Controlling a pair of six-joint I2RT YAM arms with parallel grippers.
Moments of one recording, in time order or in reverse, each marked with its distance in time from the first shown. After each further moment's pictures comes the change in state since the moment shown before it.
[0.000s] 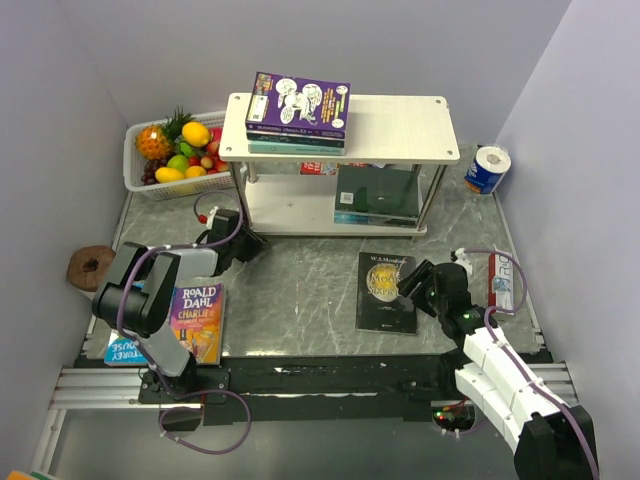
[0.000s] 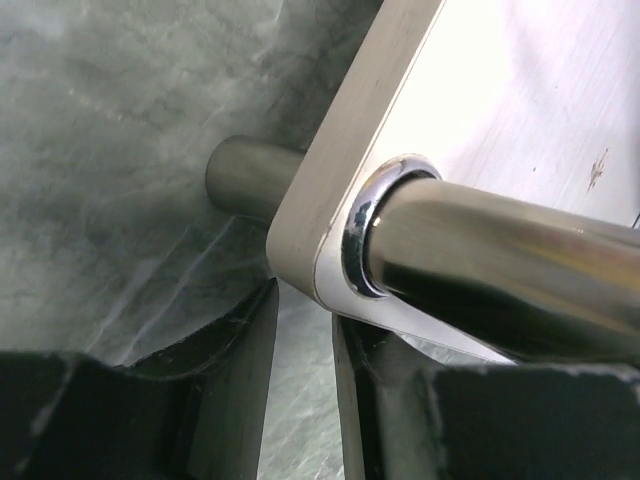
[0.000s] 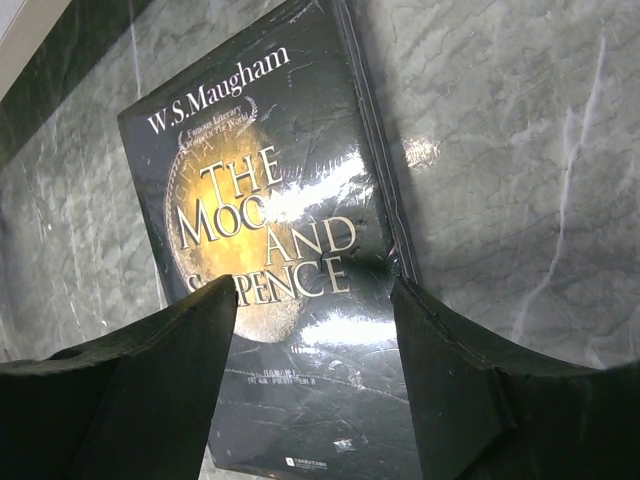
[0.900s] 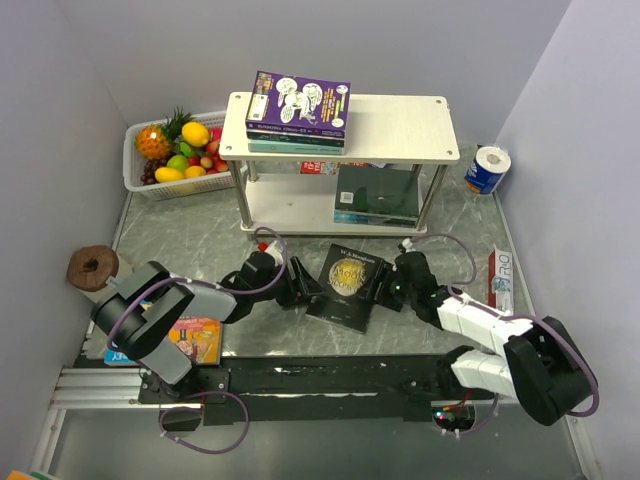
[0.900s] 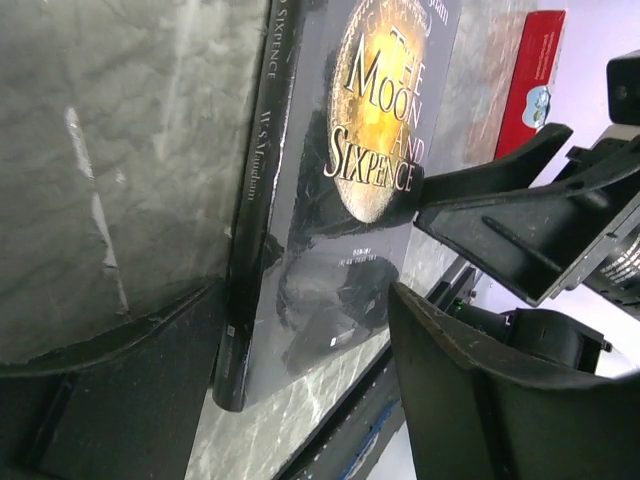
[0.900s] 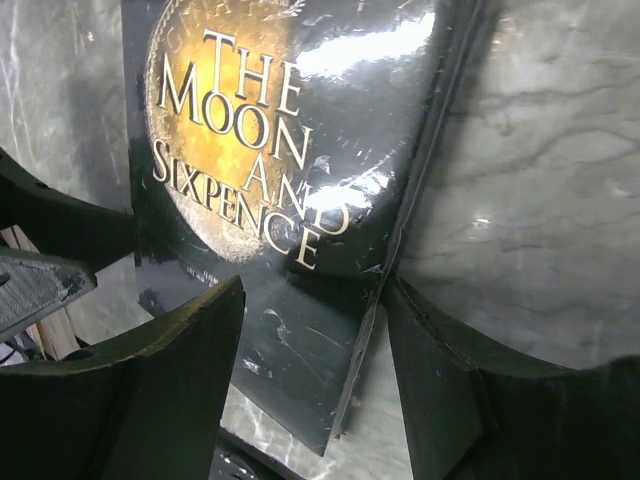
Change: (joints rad) left arm -0.410 -0.089 -0.267 0.352 0.312 0.007; right arm 0.251 0.447 0.088 0.278 -0.227 0.007
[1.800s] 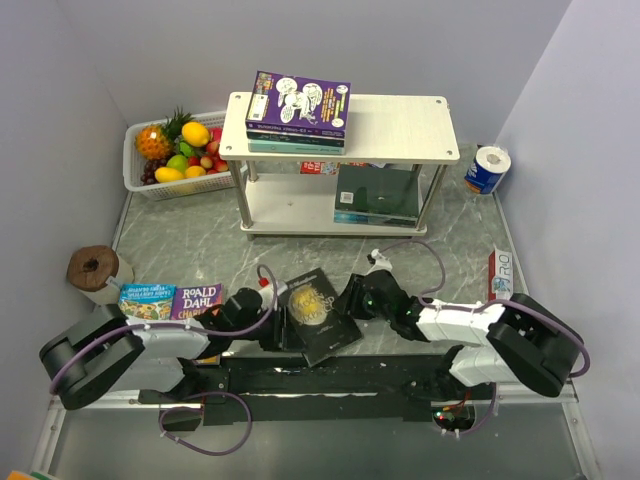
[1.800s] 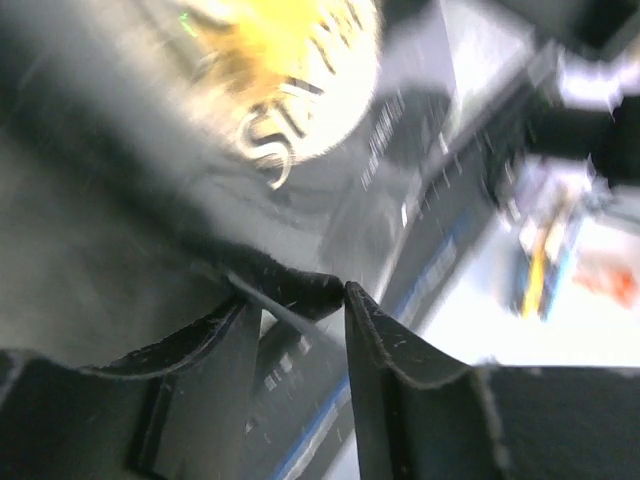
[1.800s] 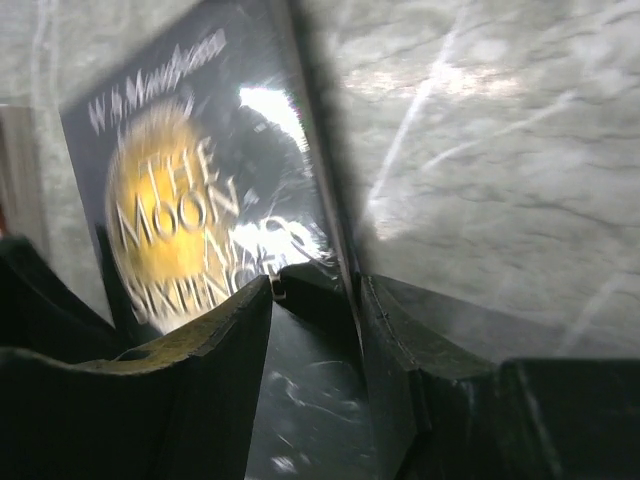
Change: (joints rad) left arm -0.148 -0.371 -0.245 -0.208 0.059 0.127; right arm 0.362 0.148 -0.014 0.250 0.233 0.095
